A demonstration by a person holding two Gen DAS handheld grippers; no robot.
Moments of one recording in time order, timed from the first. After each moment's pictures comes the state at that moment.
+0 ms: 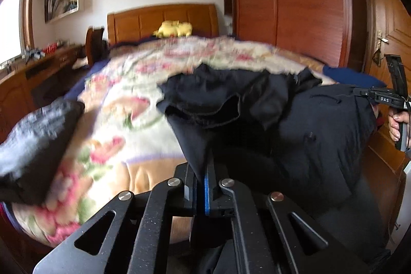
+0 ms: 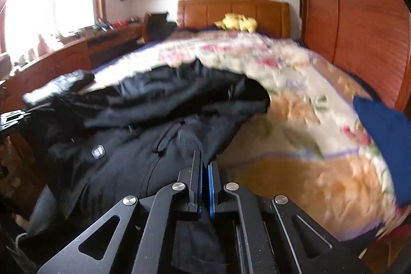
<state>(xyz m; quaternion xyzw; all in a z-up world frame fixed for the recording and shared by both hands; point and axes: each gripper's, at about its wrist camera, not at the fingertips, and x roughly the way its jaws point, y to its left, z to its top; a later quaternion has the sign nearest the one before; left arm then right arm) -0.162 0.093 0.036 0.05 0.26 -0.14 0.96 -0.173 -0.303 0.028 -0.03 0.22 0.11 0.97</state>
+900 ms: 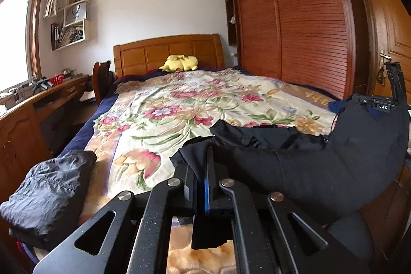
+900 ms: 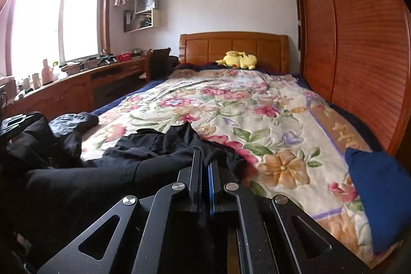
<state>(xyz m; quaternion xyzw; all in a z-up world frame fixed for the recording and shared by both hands) -0.113 0.099 0.101 0.05 0.19 -0.12 0.97 -0.153 -0.325 0.084 -0.01 0.16 0.11 0.98</state>
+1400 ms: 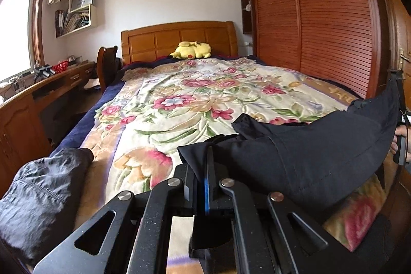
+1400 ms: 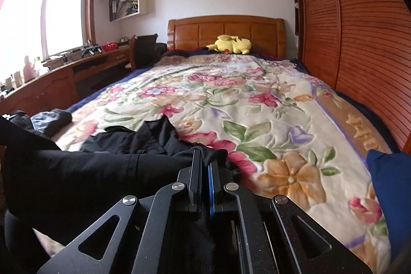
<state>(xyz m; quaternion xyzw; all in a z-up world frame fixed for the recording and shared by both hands) -0.012 0.109 0.067 0.05 0.22 -0.08 0.97 -0.022 -0.311 0.071 -0.02 0.20 0.09 0.98</state>
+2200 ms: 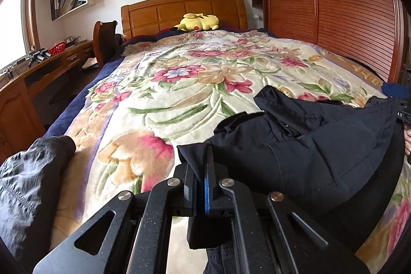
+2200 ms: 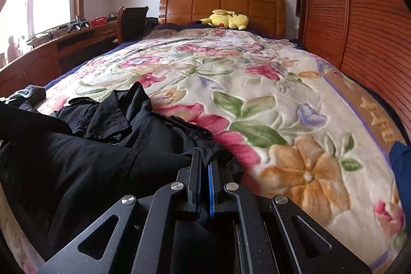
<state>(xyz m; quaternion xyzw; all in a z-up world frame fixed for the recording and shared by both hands) 0.080 0.100 0.010 0.06 0.28 -0.06 0.96 0.058 -0.295 0.039 -0.05 0.25 0.06 0.97</state>
